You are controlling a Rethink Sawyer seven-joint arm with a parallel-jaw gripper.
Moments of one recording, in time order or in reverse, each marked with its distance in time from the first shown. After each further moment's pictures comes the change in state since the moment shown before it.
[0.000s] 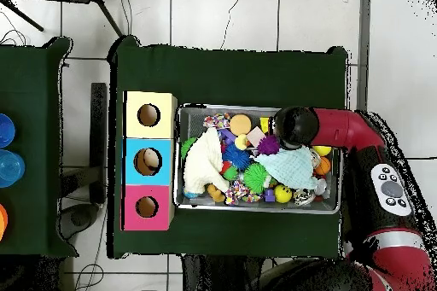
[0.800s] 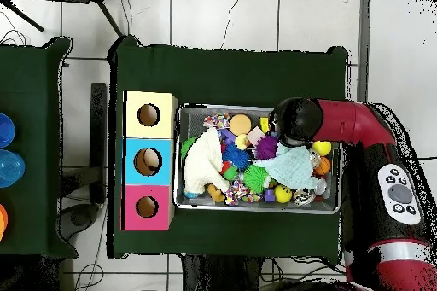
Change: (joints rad) arm 0.029 -0.095 -0.009 0.012 0.035 0.096 0.000
